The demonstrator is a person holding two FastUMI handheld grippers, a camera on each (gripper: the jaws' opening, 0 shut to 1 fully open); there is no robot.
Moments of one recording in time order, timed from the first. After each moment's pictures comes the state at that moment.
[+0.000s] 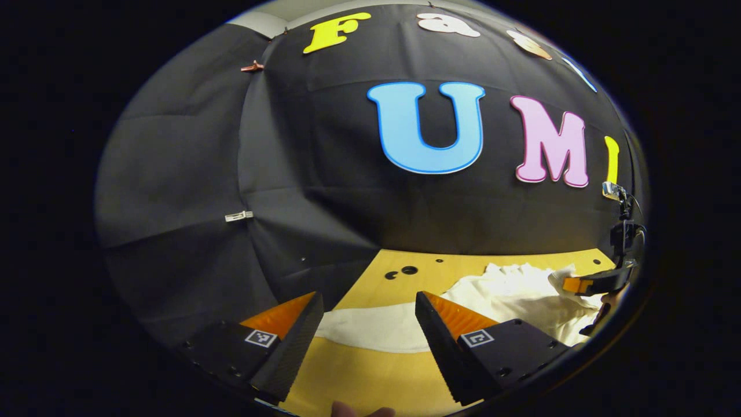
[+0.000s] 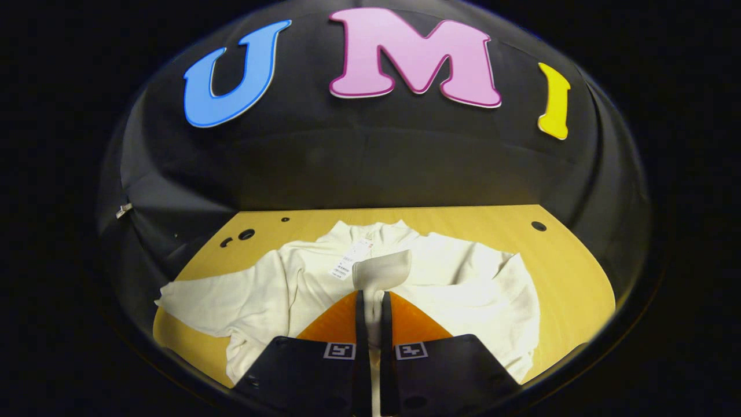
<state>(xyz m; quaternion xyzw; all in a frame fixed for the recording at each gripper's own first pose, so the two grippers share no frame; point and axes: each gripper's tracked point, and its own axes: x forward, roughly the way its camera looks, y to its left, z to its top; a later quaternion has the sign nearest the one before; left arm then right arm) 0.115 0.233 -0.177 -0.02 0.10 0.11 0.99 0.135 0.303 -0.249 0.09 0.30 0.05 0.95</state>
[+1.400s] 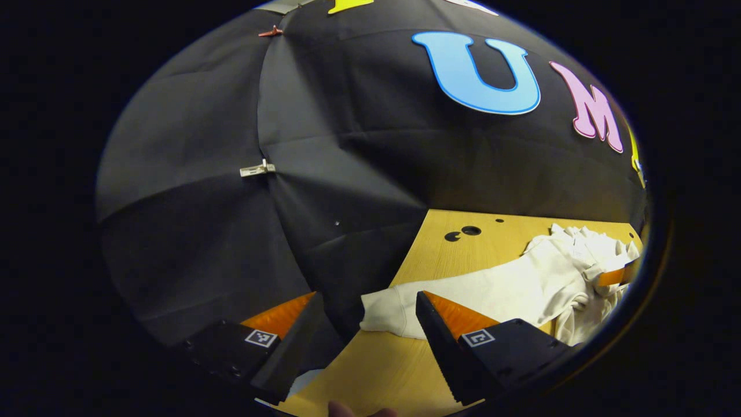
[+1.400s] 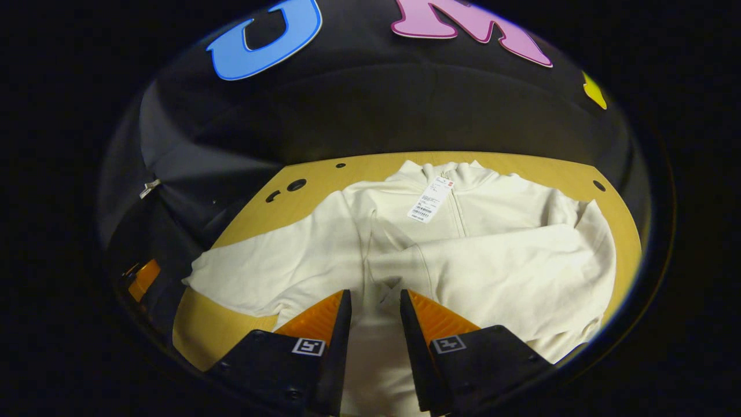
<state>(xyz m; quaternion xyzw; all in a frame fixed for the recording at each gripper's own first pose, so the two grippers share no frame) 0.175 0.348 -0.304 -0.02 0.18 0.14 0.97 0.086 0.401 -0.282 0.12 0.38 0.16 0.90</state>
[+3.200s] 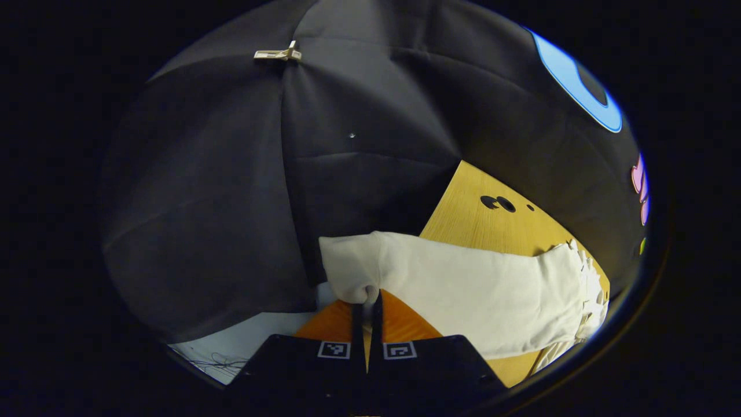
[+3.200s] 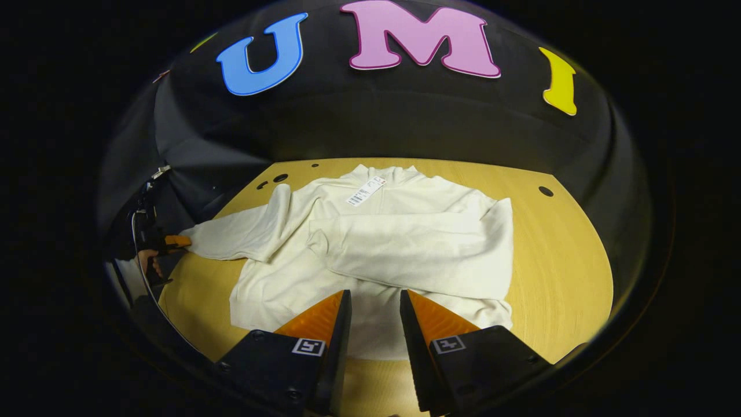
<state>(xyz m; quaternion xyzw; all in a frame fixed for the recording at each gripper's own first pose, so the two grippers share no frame) 0.218 0.370 -0.390 -0.19 0.31 0.14 0.92 -0.001 0.245 -0.251 0.09 0.38 0.14 0.91</state>
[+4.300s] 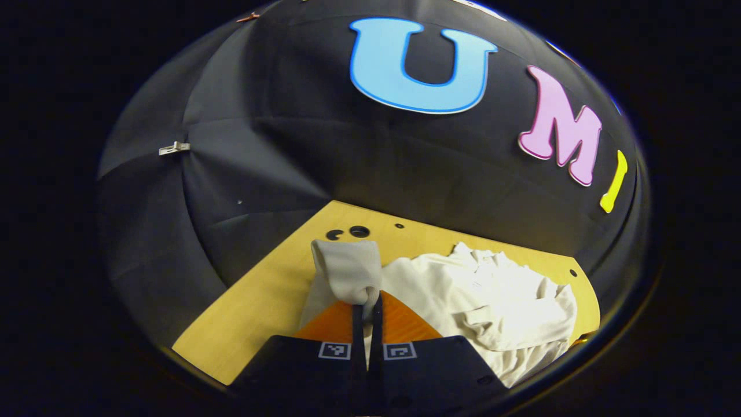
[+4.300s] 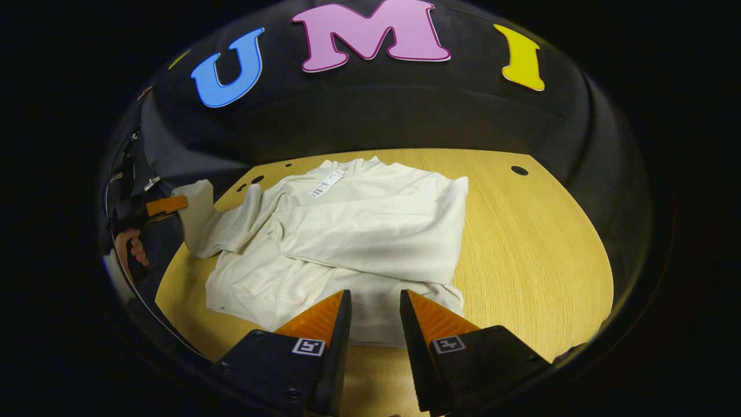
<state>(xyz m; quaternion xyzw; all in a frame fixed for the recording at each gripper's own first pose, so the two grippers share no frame) 0.220 0.106 -0.237 -0.11 0.21 0.01 0.97 -0.012 0.166 -0.284 0.12 0.39 0.12 0.91</state>
